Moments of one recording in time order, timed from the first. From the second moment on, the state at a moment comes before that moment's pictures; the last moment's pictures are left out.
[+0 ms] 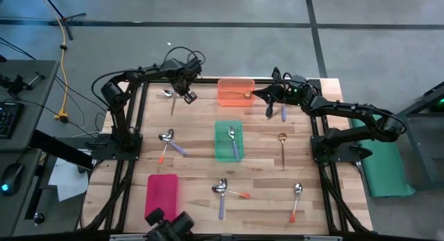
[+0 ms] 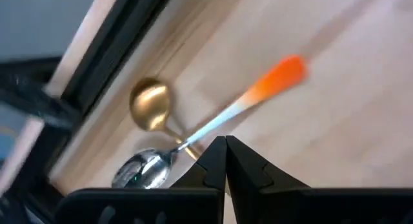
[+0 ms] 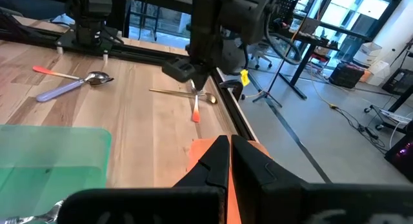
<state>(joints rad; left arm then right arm) 0.76 1.89 1.37 -0.97 -0.23 0.07 -0.64 1.21 0.54 0.48 -0.36 -0.38</state>
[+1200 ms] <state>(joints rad) 0.69 2.29 1.73 -1.28 -0.42 0.51 -0.64 1.21 0.54 0.47 -0.36 -0.38</state>
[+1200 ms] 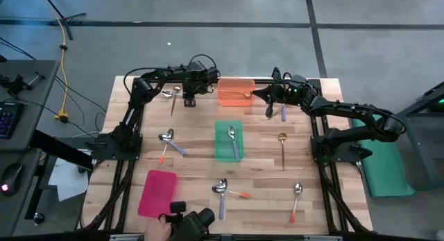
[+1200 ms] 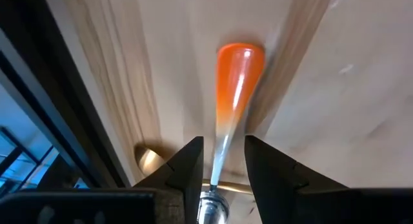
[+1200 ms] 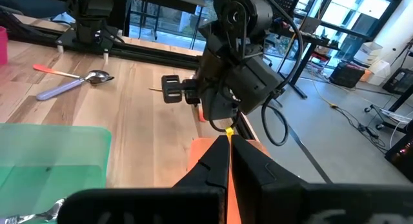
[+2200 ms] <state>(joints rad) 0.71 2.30 1.73 -1.26 -0.39 0.48 -0.64 1.21 0.54 0.47 -0.36 -0.38</state>
